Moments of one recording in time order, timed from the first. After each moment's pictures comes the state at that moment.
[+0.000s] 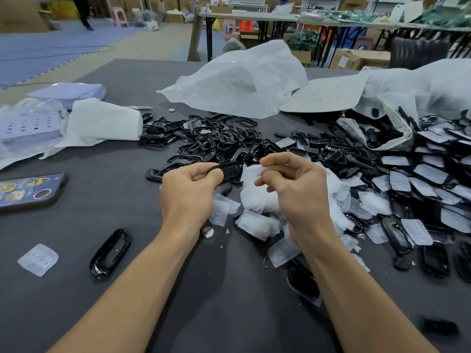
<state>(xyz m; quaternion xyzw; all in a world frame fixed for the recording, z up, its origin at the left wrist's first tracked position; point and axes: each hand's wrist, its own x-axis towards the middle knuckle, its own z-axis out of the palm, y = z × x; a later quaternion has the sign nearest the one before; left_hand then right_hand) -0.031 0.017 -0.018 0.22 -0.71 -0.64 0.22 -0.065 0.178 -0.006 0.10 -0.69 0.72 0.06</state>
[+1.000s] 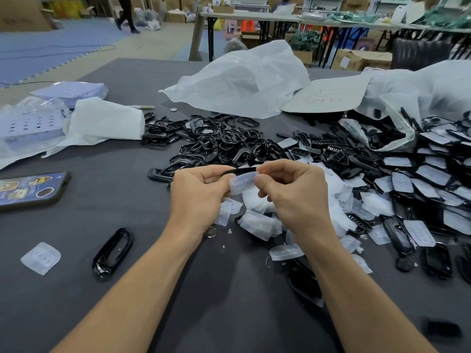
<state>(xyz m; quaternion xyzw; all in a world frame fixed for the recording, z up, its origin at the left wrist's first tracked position) -0.033 0.018 -0.022 0.13 -0.70 -0.68 0.19 -0.063 0.176 -0.006 0.10 -0.75 0.65 0.07</state>
